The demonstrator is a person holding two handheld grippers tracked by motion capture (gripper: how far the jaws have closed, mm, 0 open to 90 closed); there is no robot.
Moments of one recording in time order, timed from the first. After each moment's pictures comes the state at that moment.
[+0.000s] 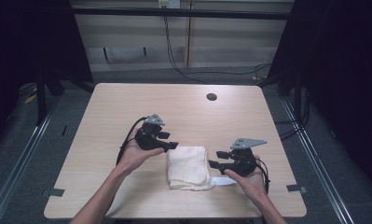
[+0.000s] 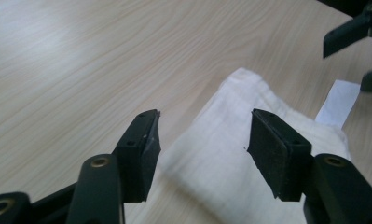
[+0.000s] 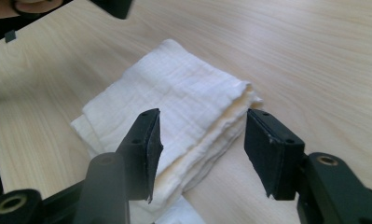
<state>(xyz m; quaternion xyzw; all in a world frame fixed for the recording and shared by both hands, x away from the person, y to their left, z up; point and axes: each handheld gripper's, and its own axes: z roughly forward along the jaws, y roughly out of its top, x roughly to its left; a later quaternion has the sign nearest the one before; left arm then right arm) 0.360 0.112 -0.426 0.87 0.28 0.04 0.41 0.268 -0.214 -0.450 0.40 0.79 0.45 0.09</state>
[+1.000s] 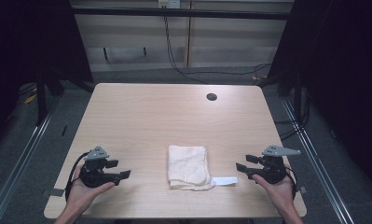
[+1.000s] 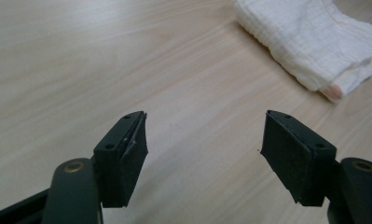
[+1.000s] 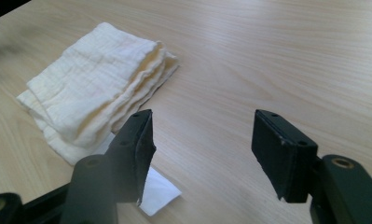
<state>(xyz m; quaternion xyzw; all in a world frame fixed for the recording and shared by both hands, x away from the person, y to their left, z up) 0.272 0.252 -0.466 0.81 0.40 0.05 0.41 0.238 -0.290 -0.463 0.47 0.75 0.44 0.14</state>
